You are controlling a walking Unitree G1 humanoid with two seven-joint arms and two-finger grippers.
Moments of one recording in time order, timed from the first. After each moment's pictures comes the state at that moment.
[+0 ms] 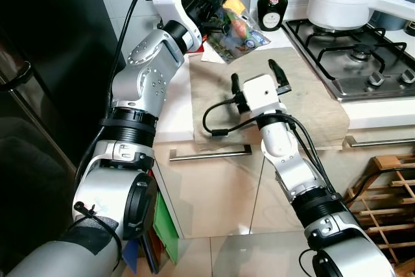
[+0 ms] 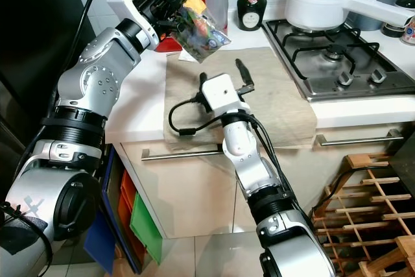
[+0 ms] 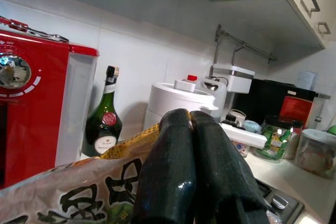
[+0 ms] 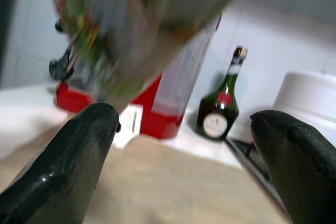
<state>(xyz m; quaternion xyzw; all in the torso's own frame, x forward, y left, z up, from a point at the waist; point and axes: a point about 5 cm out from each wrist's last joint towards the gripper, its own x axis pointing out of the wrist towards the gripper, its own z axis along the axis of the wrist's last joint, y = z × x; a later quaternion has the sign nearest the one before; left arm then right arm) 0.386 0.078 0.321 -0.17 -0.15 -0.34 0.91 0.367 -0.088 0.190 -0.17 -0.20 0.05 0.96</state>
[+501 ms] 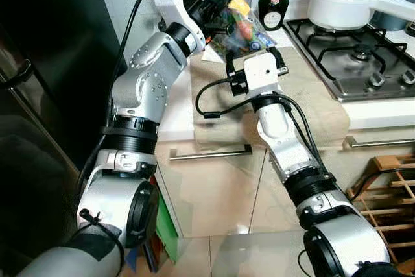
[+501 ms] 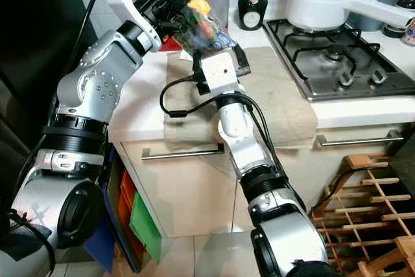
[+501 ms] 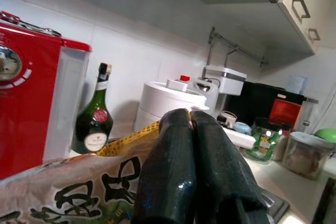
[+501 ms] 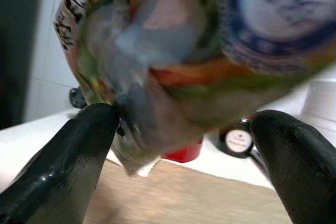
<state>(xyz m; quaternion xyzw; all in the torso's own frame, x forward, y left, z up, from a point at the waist) 0.377 0.071 0.319 -0.19 -0.15 -0.35 0.90 0.377 -0.077 0.207 -0.11 -0.21 0.08 0.97</state>
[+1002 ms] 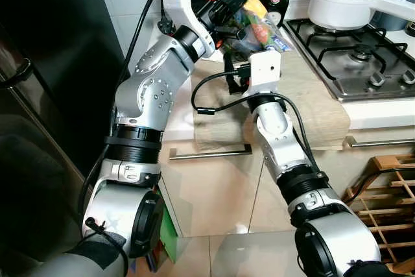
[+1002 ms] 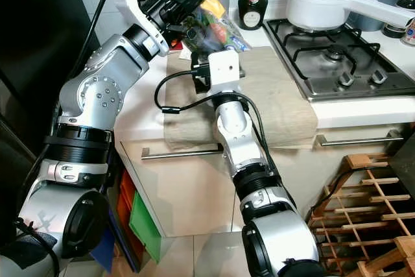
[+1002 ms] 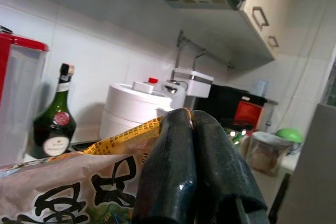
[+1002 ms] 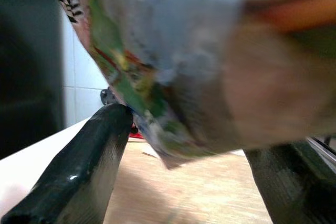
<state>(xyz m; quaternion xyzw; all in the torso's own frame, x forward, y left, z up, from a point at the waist) 0.360 0.058 0.323 -0.21 -0.16 -0.41 0.87 0.378 -0.070 0.202 -0.03 -0.17 0.12 0.98</state>
